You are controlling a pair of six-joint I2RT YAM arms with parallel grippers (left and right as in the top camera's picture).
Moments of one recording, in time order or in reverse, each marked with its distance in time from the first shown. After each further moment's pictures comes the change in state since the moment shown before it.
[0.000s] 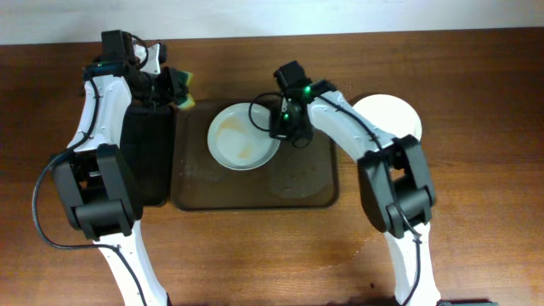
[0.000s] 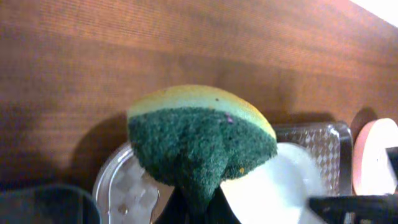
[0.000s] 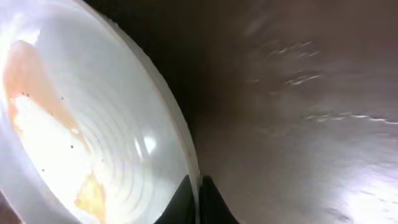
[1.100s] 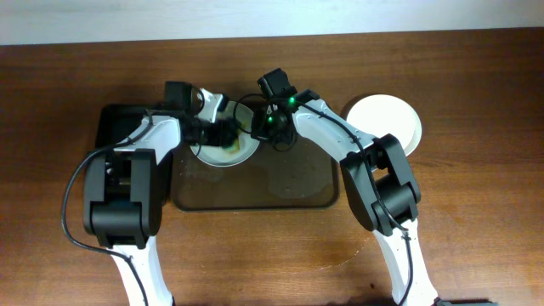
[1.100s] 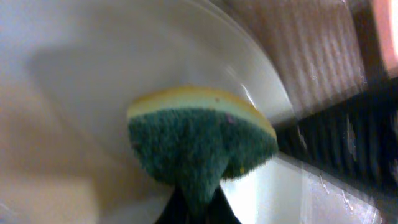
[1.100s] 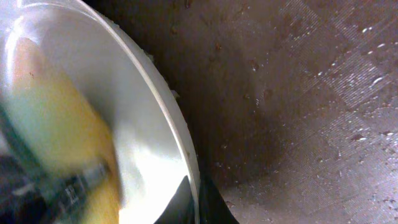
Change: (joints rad) left arm -0.188 -0.089 -0.537 0.433 0.064 0.182; right arm 0.055 0.093 0.000 0.197 -0.105 0.199
